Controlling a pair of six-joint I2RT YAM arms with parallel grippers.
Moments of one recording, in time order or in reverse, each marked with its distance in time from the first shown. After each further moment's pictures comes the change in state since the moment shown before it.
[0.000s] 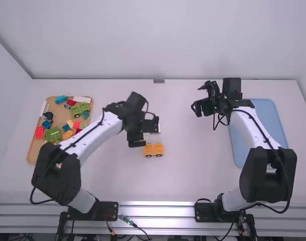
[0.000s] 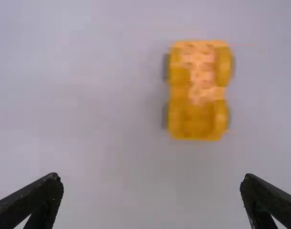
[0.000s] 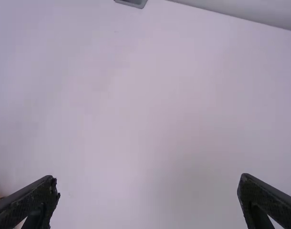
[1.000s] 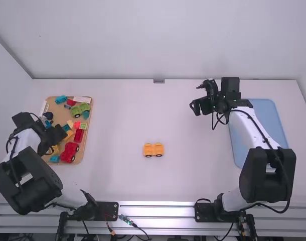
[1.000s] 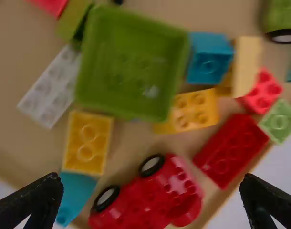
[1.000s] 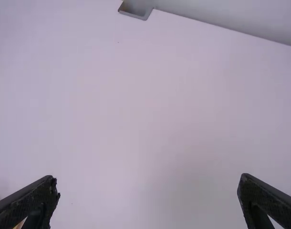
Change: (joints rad) left arm 1.162 -0.032 -0.272 0.257 -0.031 -1.112; right arm 0.013 0.000 0.000 0.039 0.000 0.004
